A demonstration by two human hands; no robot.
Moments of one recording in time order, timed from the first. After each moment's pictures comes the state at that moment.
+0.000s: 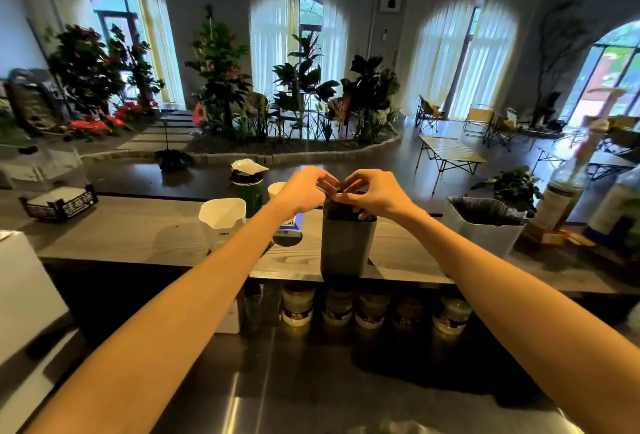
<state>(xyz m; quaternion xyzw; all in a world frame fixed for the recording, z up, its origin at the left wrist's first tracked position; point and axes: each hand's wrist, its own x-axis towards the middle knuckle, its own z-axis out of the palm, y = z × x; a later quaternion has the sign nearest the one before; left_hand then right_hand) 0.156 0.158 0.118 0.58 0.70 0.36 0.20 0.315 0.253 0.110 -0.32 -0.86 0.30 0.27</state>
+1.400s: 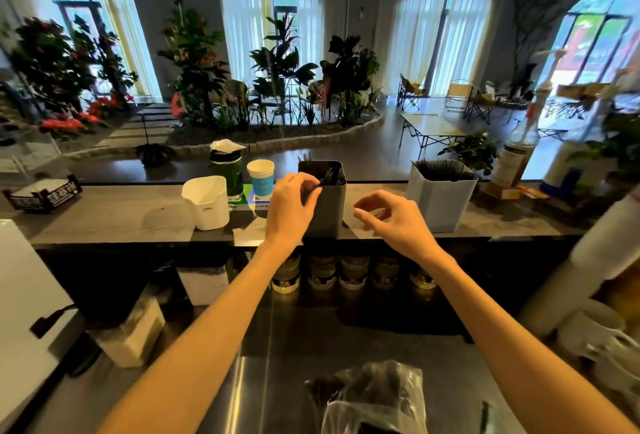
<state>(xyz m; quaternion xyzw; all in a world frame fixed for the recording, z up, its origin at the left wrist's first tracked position) 0.226 0.108 0.036 0.57 0.65 0.49 -0.10 0.437 0.156 0.052 -0.35 -0.81 0.31 0.35</state>
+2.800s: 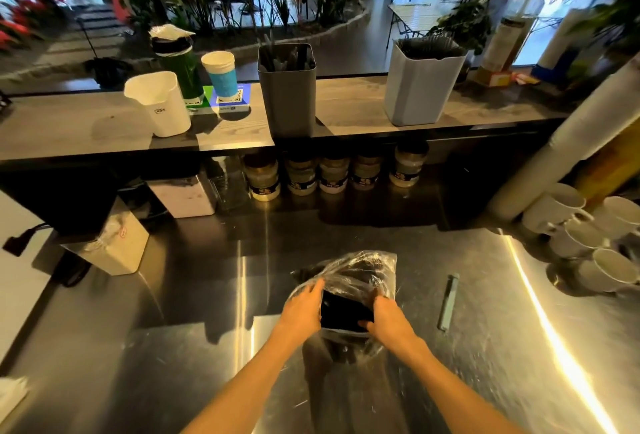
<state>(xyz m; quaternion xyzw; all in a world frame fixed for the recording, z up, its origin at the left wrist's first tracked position) 0.344 -0.047 -0.267 0.62 0.74 0.04 0.26 0.542 0.008 -0.261 -0.58 -0.74 0.34 -0.07</state>
